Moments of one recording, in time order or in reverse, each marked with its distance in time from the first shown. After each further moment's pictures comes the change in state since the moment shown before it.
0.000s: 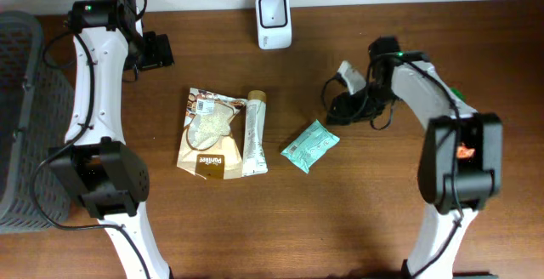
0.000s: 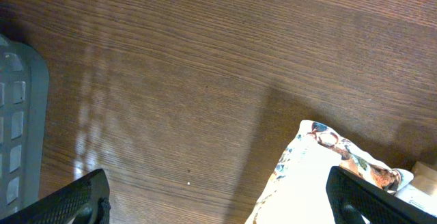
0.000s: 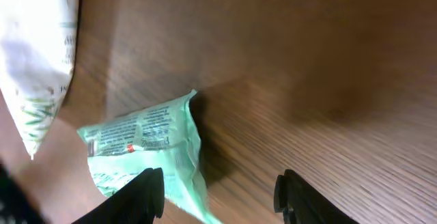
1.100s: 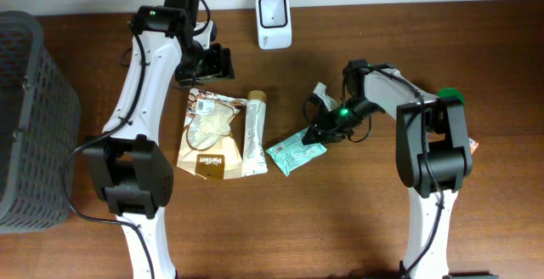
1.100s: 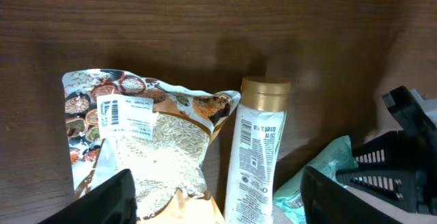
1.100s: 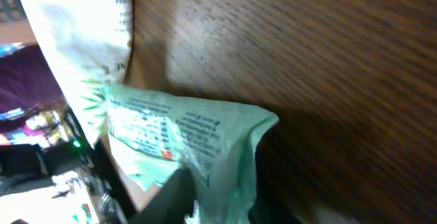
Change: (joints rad) left arm -0.205 0.004 -0.100 0.032 0.349 -0.009; right arm 0.087 0.163 0.011 -0.076 -0.249 -0.005
